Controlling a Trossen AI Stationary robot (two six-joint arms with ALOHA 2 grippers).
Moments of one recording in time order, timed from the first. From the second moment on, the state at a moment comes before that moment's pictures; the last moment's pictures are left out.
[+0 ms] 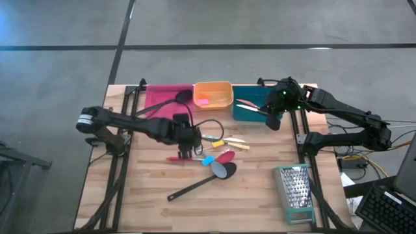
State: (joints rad) left arm -0.10 1.56 1.33 -0.96 -0.40 -0.10; right arm -0.50 1.00 0.99 -0.83 -0.12 -0.17
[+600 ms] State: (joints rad) left arm -0.11 1.53 0.93 -0.39 -0.37 -0.14; right arm -0.39 1.26 0.97 -0.68 -0.45 -0.11
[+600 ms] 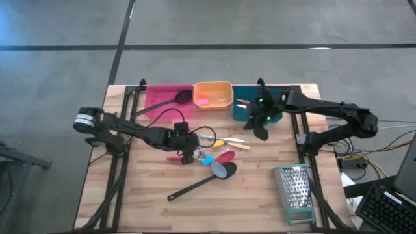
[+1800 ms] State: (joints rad) left arm -0.11 0.95 0.64 -0.13 -0.57 -0.12; right arm -0.13 1.57 0.96 -0.70 -0.27 0.16
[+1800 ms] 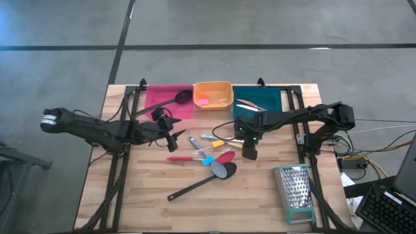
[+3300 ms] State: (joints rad) left arm -0.11 0.94 0.64 -0.12 -0.57 -0.13; right arm -0.10 1.56 0.95 -0.69 -0.15 0.10
